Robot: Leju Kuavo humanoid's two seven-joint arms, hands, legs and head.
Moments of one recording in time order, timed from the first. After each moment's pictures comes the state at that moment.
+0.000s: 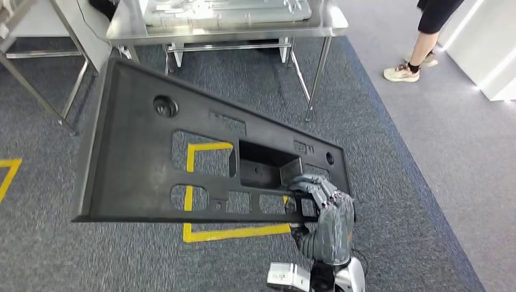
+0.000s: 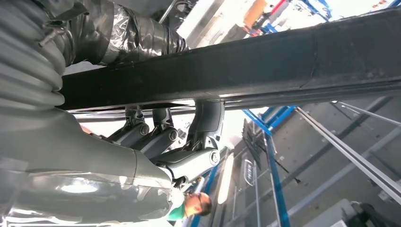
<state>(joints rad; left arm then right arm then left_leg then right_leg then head) -0.07 -0.17 1.13 -0.22 -1.17 -0.01 -0.13 0.05 -0.04 0.54 -1.90 0.96 -0.70 -0.30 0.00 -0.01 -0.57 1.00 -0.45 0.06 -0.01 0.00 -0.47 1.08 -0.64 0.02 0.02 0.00</state>
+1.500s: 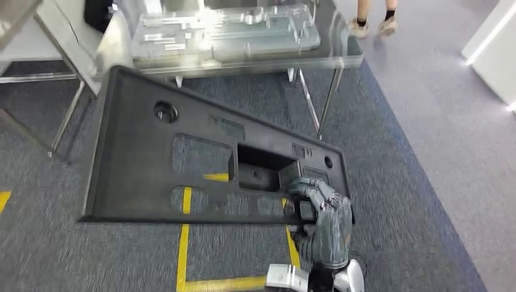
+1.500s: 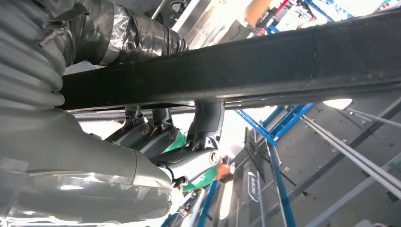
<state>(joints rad) -0.07 -0.17 1.16 -0.22 -1.17 -0.01 -0.14 0.05 -0.04 0.54 -1.89 0.96 -0.70 -0.30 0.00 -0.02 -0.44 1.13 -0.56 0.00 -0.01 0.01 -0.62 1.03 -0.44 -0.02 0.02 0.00</state>
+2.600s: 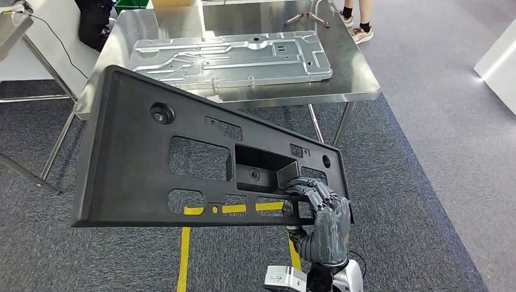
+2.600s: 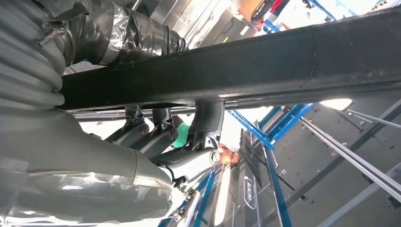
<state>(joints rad) -0.07 -0.17 1.16 -0.22 -1.17 0.00 -0.14 0.06 -0.04 0.55 -1.89 0.96 -0.70 -0.30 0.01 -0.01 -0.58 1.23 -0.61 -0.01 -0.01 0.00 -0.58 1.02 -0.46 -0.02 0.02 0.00</state>
